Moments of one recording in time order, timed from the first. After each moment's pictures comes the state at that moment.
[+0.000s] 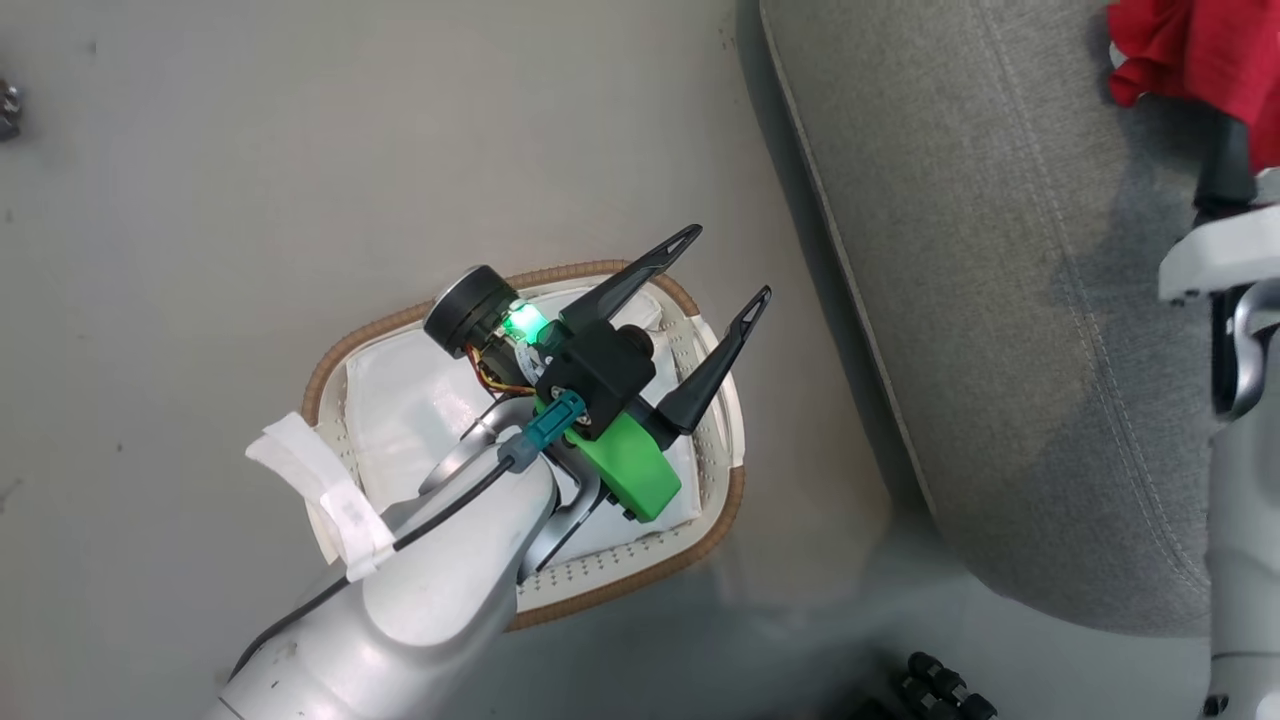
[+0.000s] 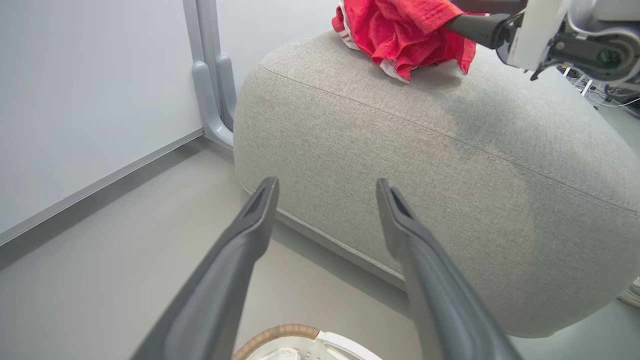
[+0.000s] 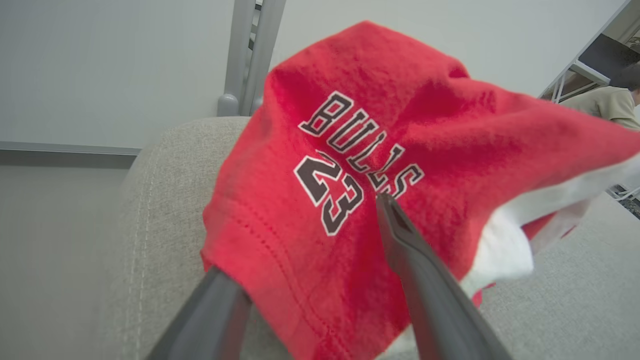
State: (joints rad) left arm -0.71 0.15 -0.84 0.38 -0.32 -0.13 -0.26; right arm -0.68 -0.13 -0.33 0.39 -0.17 0.13 -0.26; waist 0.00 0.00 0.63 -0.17
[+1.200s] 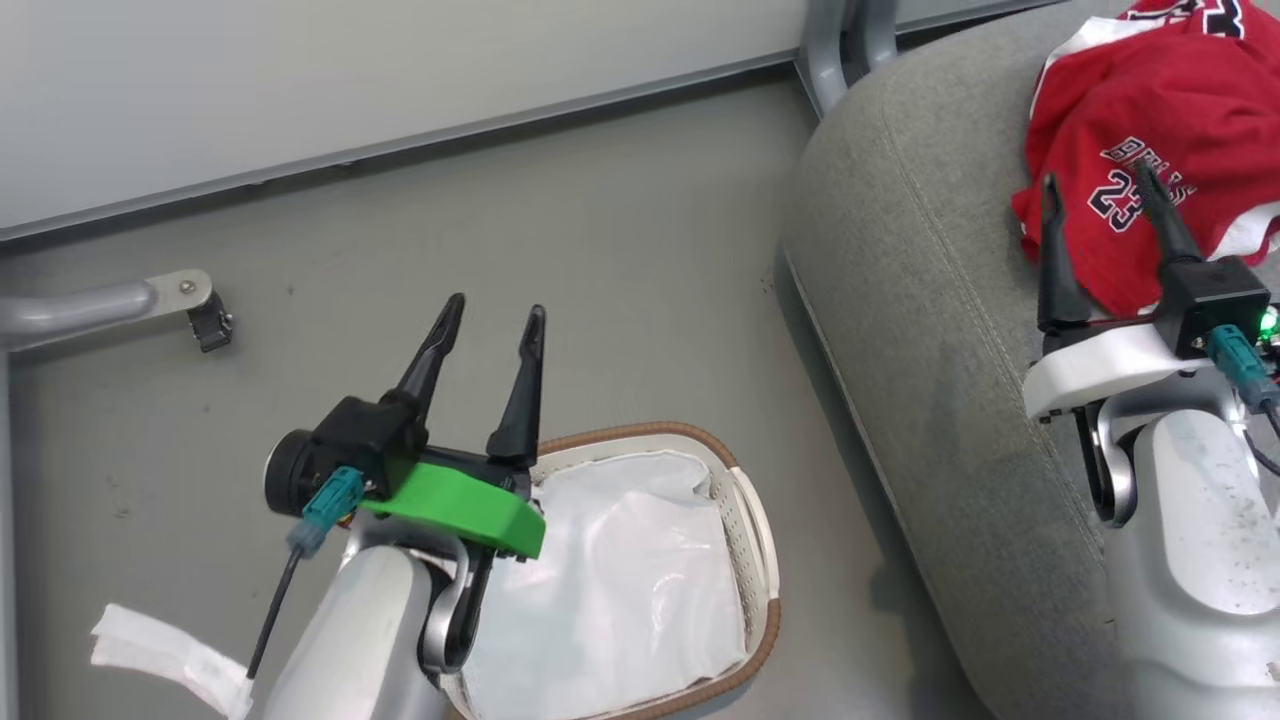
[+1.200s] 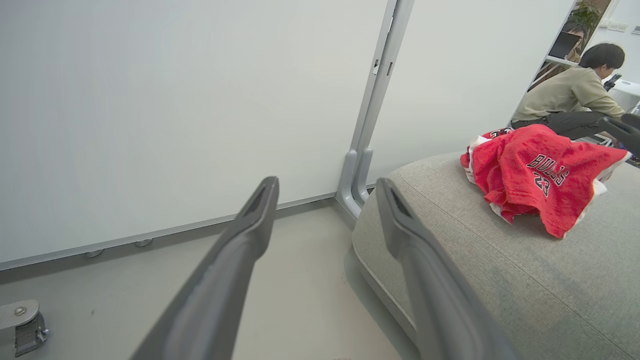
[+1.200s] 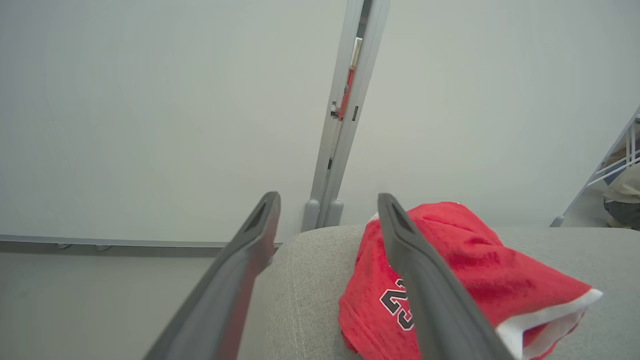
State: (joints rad) left arm -0.36 0.07 -0.38 0.30 -0.36 -0.08 -0.26; right arm -0.50 -0.07 -0.14 0.32 -0.09 0.13 -0.26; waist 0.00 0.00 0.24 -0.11
